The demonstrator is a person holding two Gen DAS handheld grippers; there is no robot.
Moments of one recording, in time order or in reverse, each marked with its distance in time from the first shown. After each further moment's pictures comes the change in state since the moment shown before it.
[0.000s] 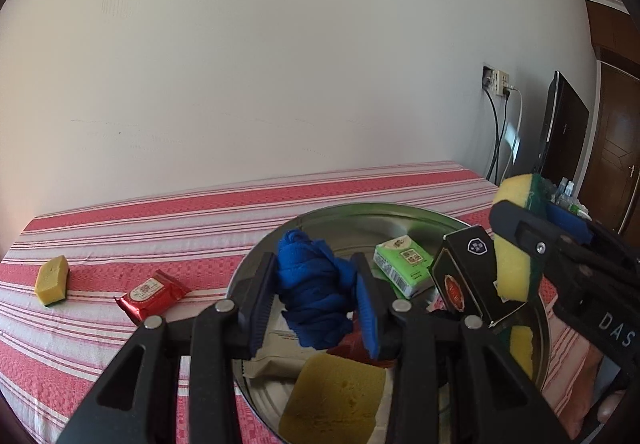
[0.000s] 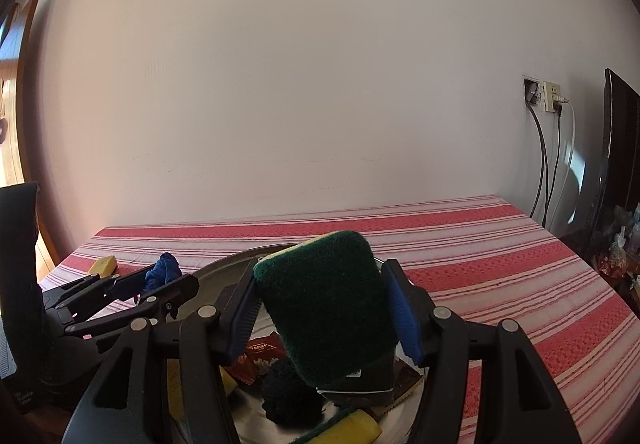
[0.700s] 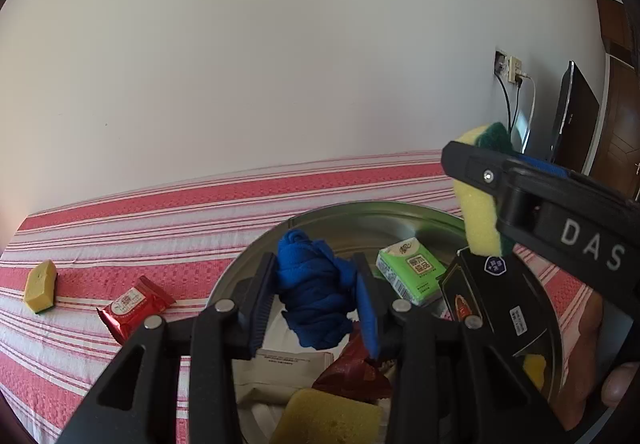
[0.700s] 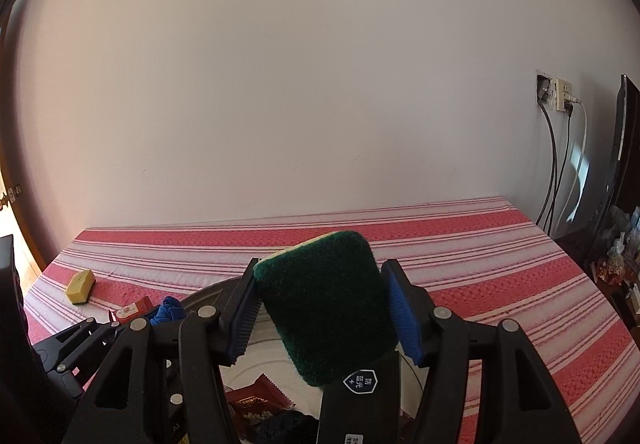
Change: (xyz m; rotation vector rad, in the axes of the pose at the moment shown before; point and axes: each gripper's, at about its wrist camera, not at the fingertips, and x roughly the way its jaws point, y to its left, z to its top) left arm 0.031 -0.008 0.012 -0.009 0.071 0.023; right arm 0.062 -0.005 0.046 -0.011 0.096 -0.037
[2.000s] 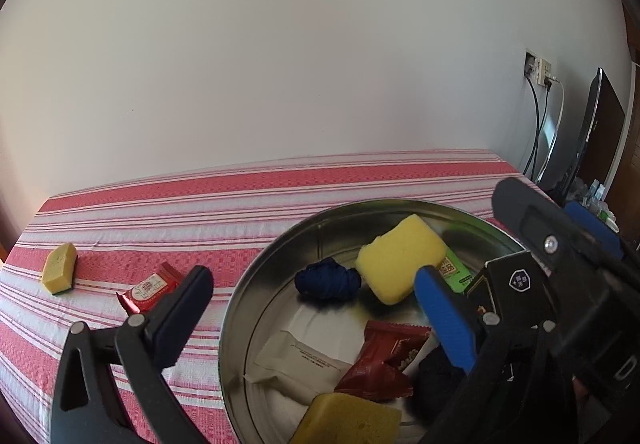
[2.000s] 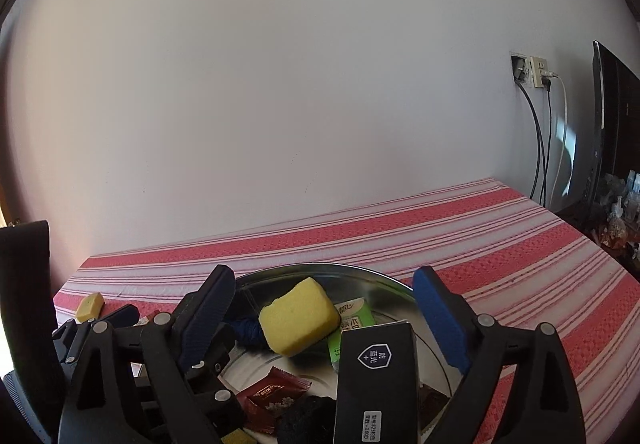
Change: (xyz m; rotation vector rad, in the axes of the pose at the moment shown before) left arm -0.001 0.005 0.002 -0.057 0.038 0.098; right arm -0.026 0.000 -0.031 0.132 -0.083 -0.024
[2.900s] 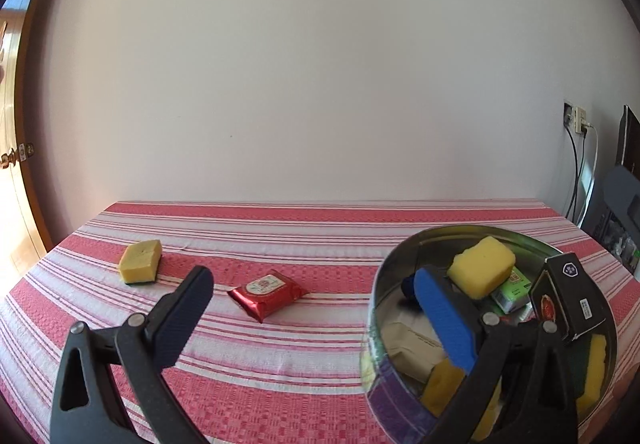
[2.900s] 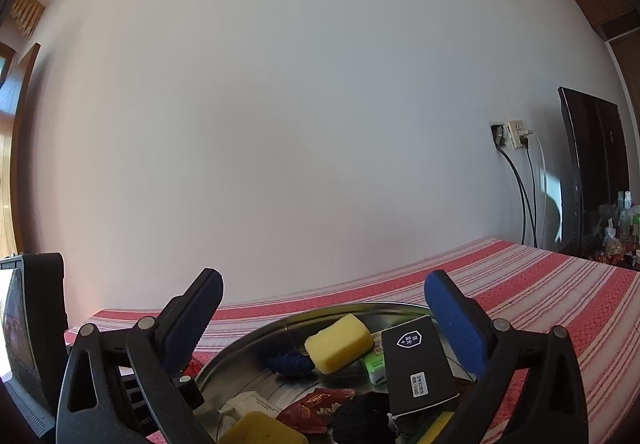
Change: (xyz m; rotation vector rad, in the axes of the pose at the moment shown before) left arm -0.054 0.077 -0.048 -0.099 -0.240 0.182; right arm -0.065 0.047 -0.052 0.000 -0.370 0.020
